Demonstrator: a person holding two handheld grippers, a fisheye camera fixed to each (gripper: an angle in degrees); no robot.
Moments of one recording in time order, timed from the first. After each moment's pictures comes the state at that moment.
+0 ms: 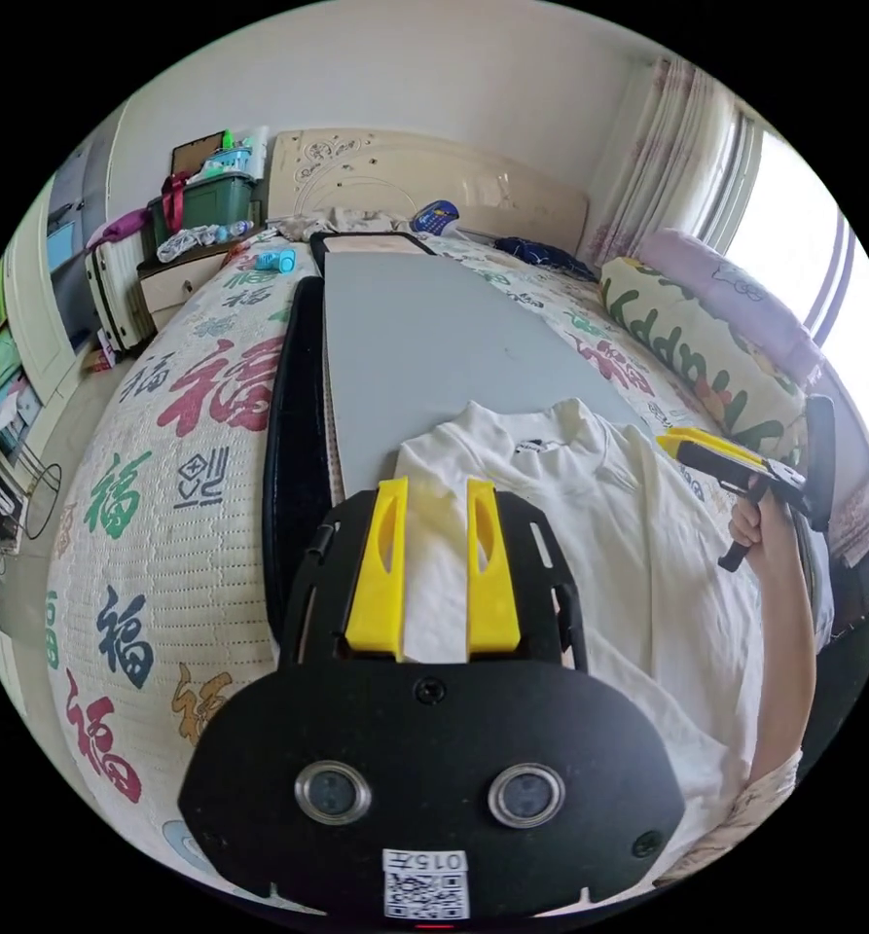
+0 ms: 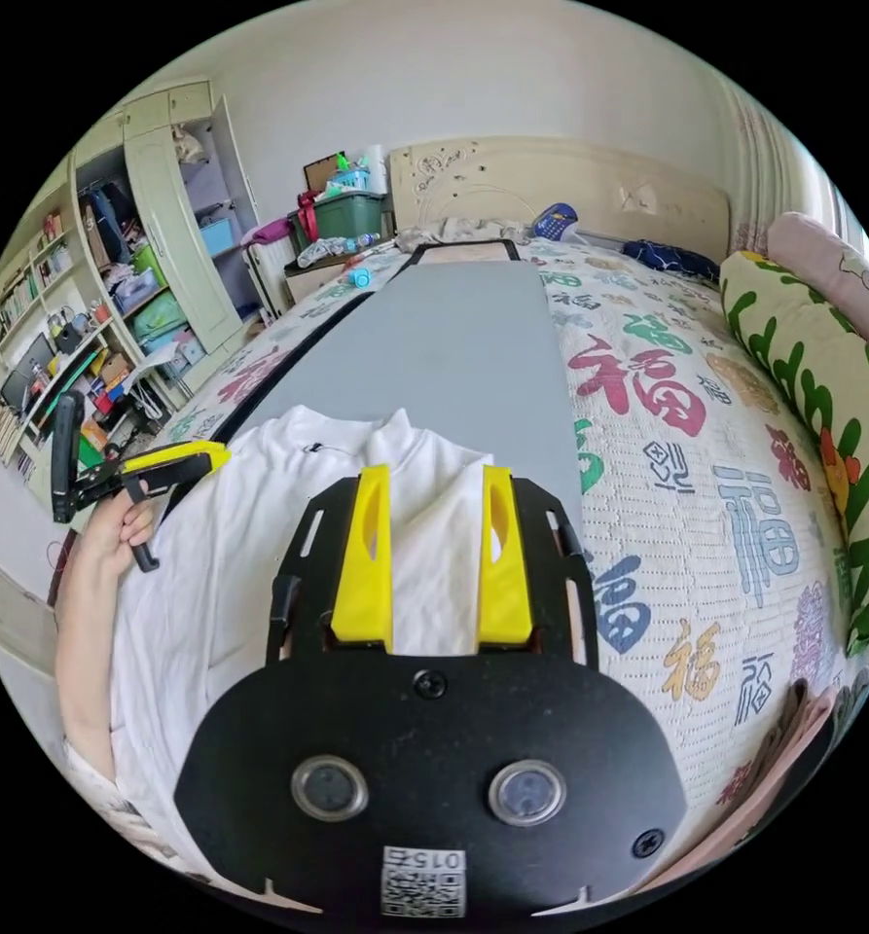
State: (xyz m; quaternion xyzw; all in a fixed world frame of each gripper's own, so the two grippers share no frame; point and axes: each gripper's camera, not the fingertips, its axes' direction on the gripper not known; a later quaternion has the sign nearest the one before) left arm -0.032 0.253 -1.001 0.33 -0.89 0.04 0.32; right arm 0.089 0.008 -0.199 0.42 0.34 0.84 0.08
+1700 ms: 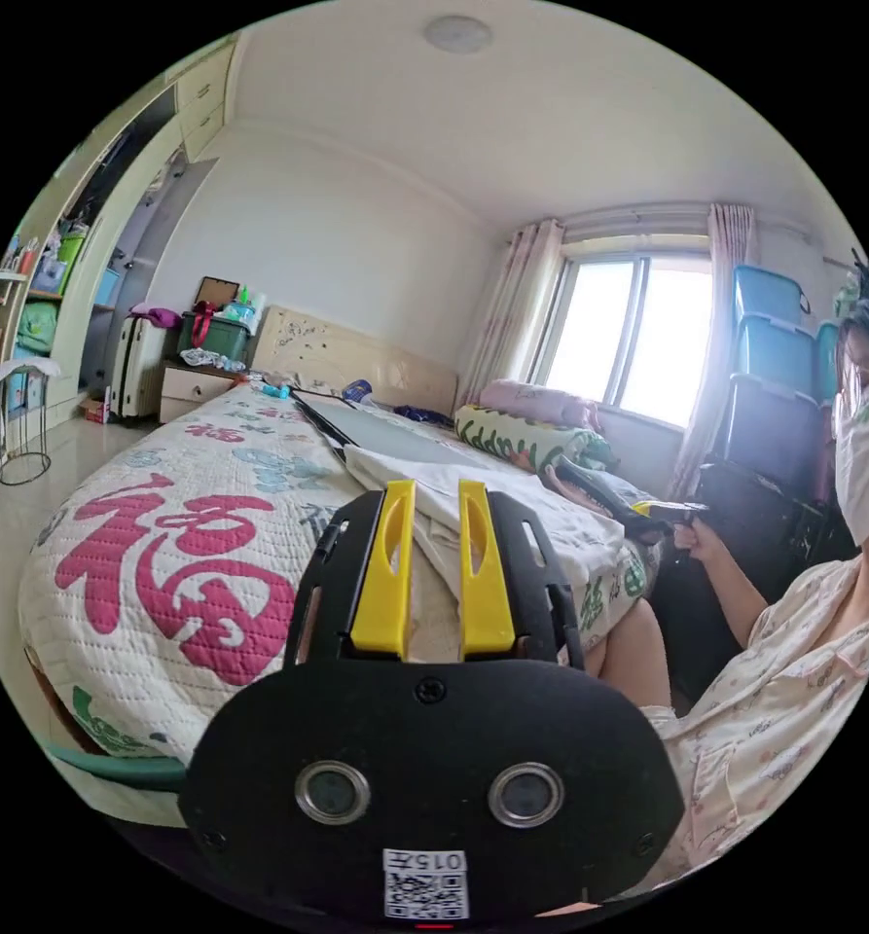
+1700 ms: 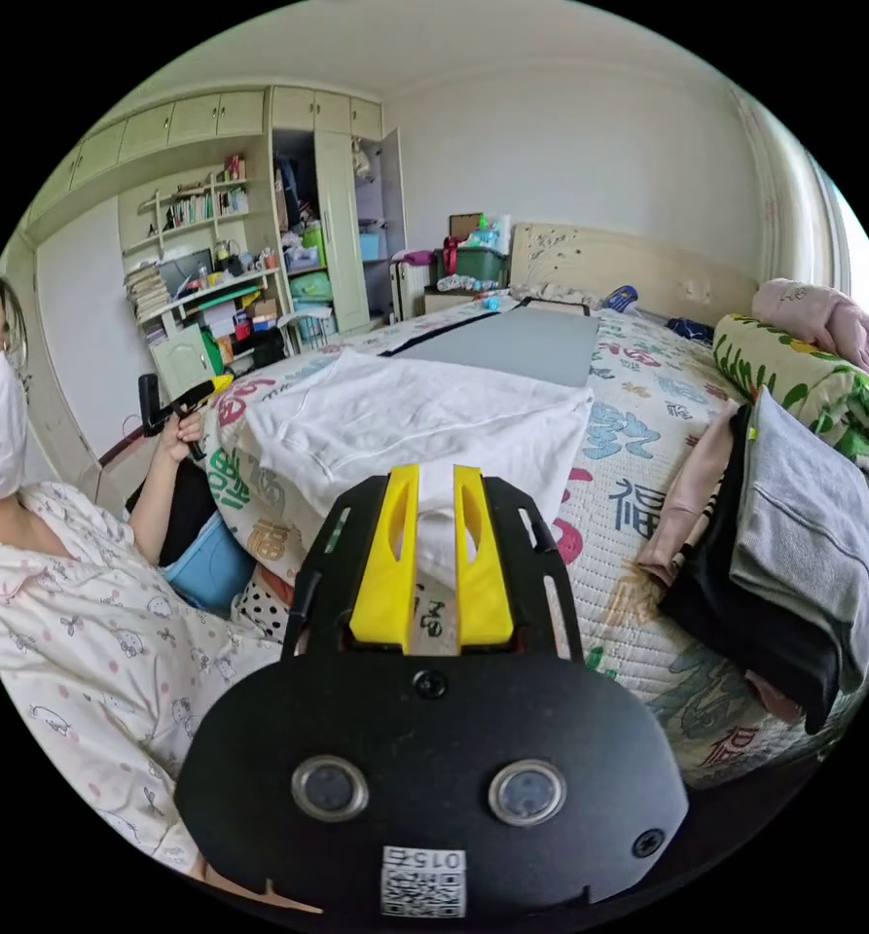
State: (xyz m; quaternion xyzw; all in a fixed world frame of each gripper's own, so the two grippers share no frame) left arm -0.271 0.866 -0.569 0.36 -0.80 0.36 0.33; right arm -0.007 -0.833 -0.155 0.45 0.45 0.75 0.18
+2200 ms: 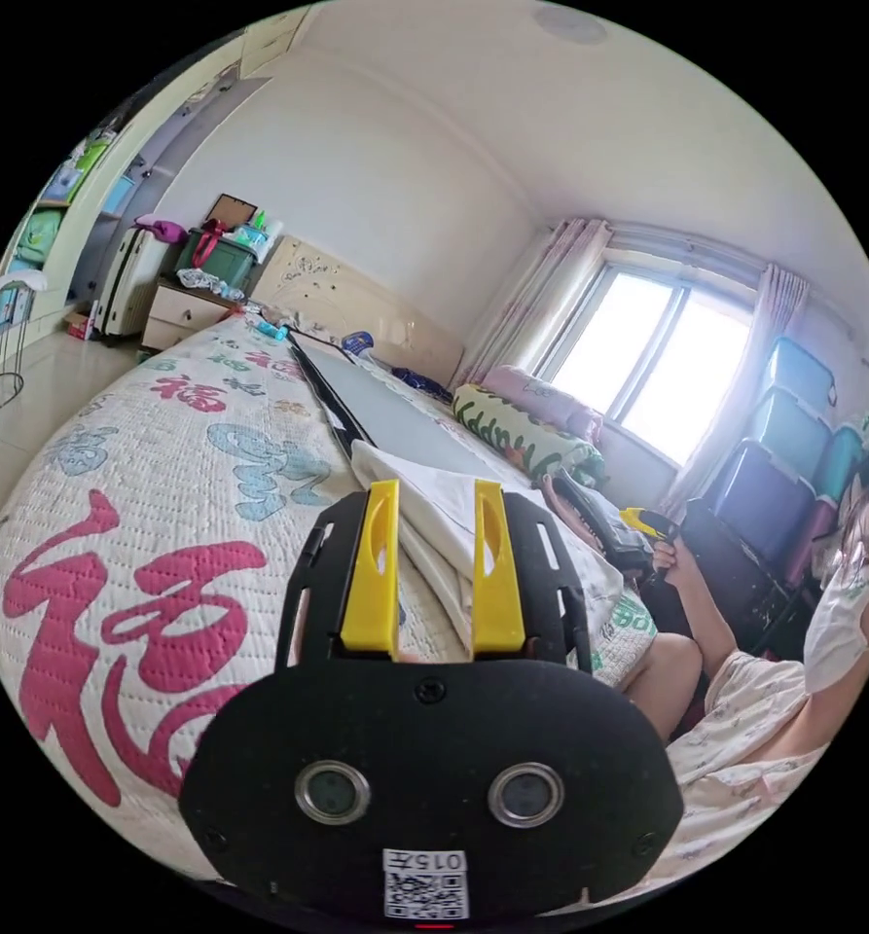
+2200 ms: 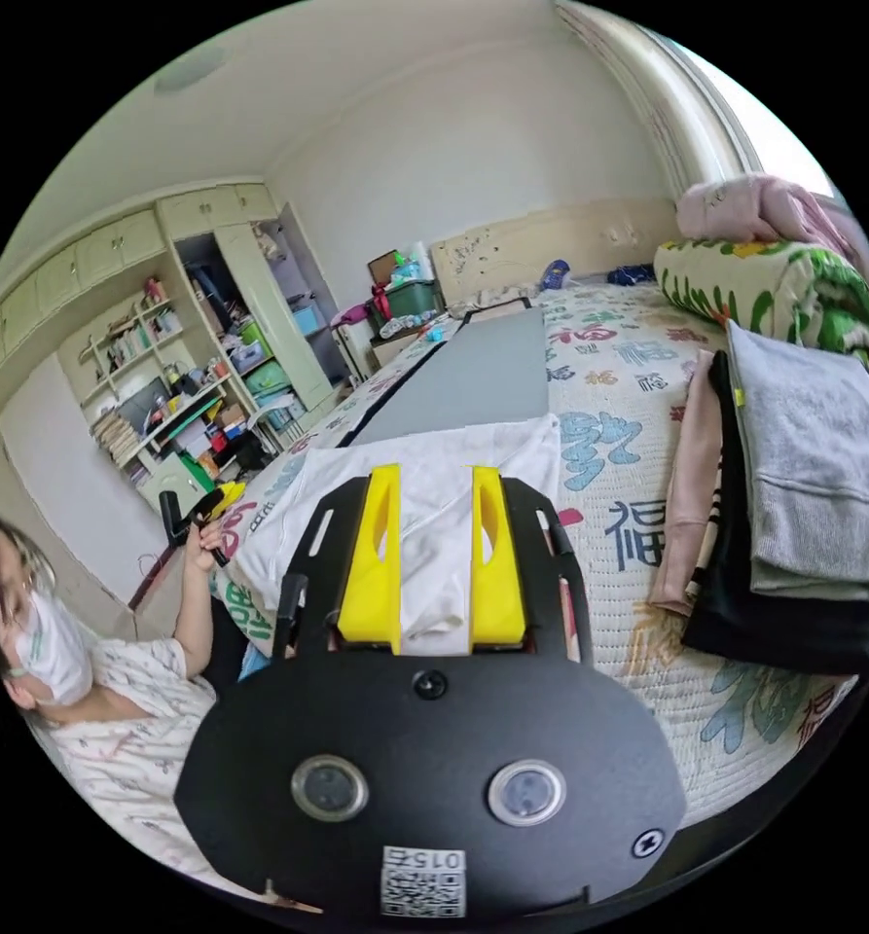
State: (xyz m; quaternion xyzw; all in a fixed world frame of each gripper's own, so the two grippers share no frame) left arm -0.229 0.807 -0.661 0.41 -0.76 0.30 0.41; right arm -0.080 -0.723 -0.183 0.54 0.40 0.74 0.03
